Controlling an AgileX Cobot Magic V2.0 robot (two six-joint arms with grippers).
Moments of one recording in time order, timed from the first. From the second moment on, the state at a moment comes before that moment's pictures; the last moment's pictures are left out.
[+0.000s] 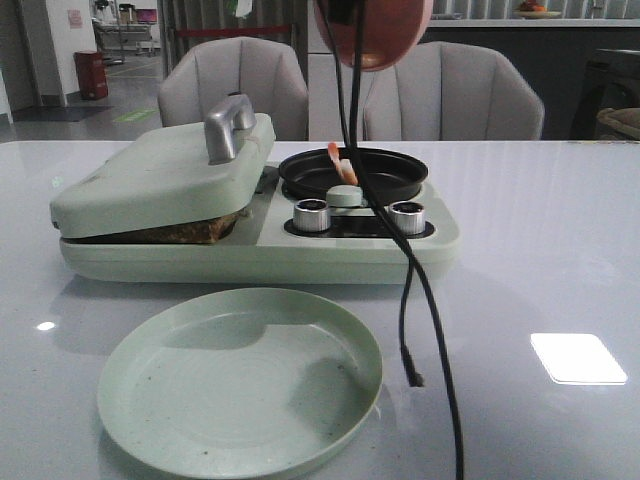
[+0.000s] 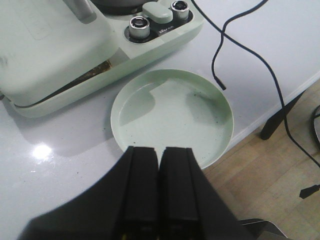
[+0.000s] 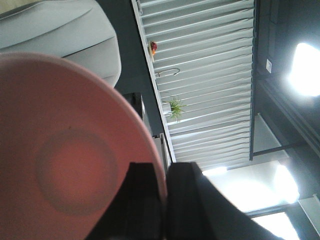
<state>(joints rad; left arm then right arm) -0.50 0.62 -0.63 -0.28 0.73 0.26 0.69 2.15 -1.96 -1.71 1.07 0.46</state>
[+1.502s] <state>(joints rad) -0.50 0.62 -0.63 -0.27 0.73 0.26 0.48 1.74 -1.60 -0.80 1.11 0.42</state>
